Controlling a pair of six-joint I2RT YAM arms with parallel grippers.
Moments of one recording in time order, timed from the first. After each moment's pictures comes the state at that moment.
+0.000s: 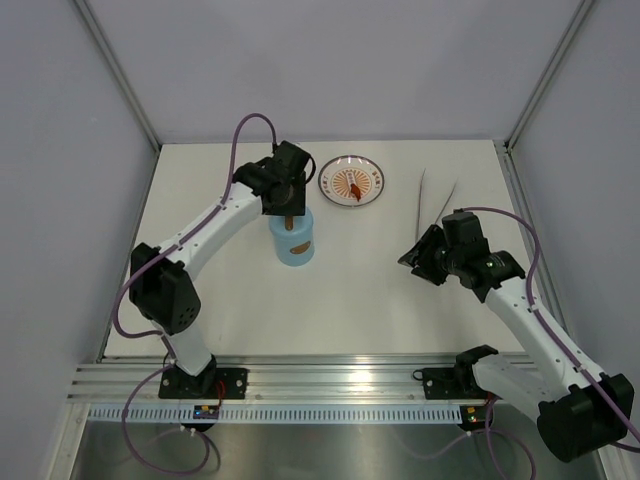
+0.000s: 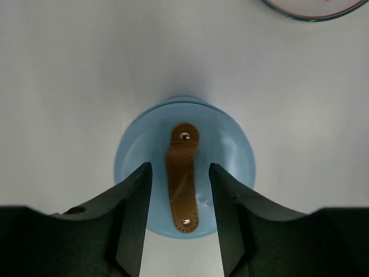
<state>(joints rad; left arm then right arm) -0.57 1.74 1.63 -0.91 -0.29 -0.46 0.34 0.98 0.82 -0.67 -0.10 0.92</state>
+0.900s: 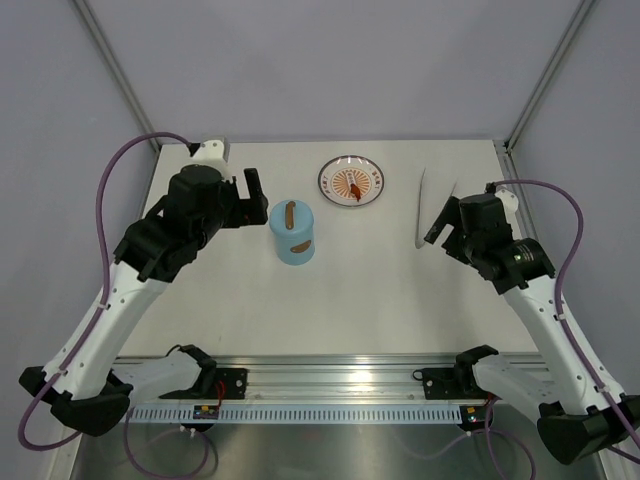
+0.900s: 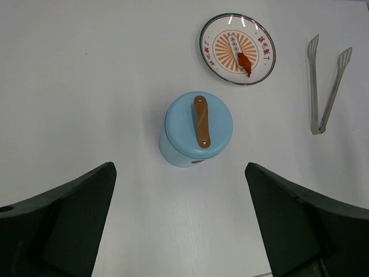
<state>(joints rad) -0.58 1.11 1.48 -0.86 -0.32 -0.40 0.33 0.97 1.10 -0.91 0.27 0.76</state>
